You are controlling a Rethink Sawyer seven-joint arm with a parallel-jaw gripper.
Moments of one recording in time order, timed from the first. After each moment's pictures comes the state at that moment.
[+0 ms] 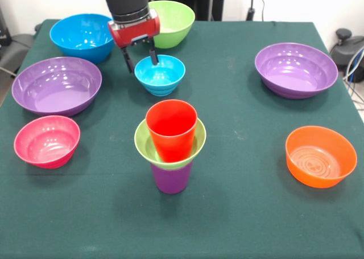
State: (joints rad) arm -1.02 -0.48 0.64 1.92 -0.90 0.42 1.56
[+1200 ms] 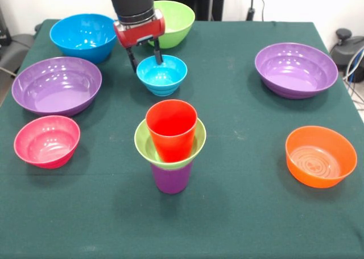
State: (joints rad) arm -0.98 -0.48 0.61 1.91 -0.89 0.42 1.56
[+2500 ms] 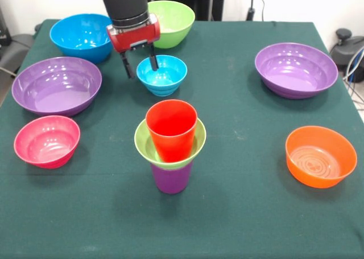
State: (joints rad) arm -0.99 -0.48 0.63 1.87 -0.84 0.42 1.56
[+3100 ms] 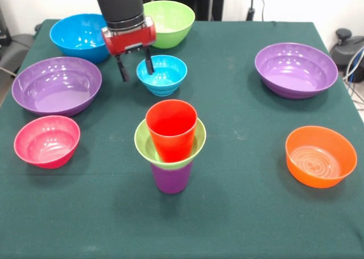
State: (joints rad) arm -0.99 -0.48 0.63 1.84 -0.83 0.42 1.56
